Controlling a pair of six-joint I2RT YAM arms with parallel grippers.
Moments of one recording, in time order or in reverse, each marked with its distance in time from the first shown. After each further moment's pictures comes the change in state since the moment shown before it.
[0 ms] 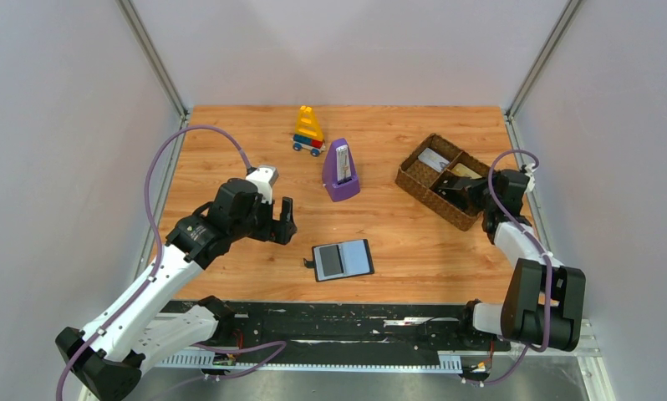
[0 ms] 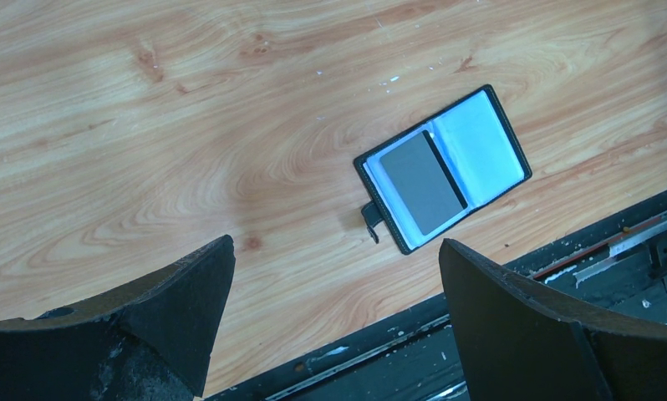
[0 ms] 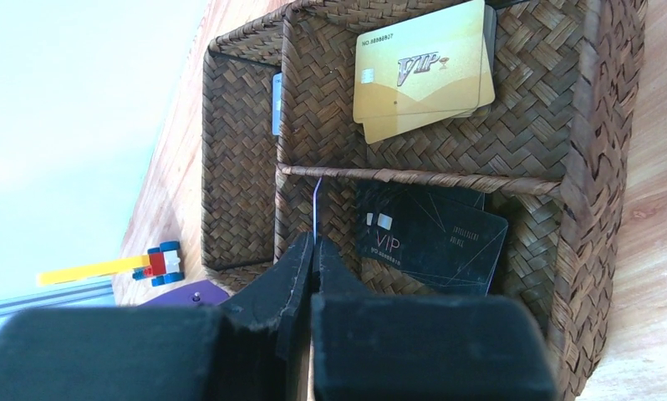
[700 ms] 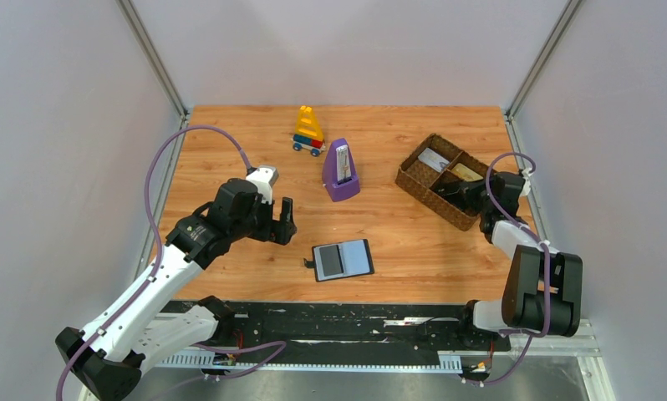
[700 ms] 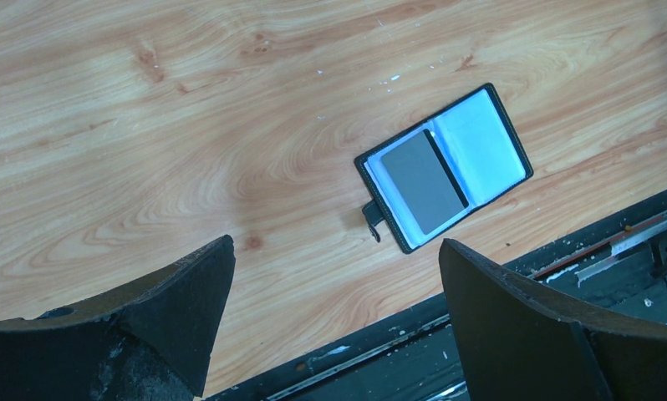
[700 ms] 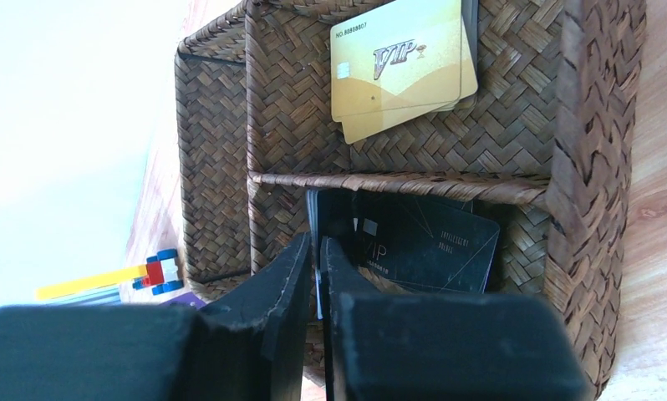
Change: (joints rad) left arm 0.000 -0.001 0.000 -0.002 0.000 0.004; right arm 0.000 0.079 -0.026 0.082 -0.002 0.052
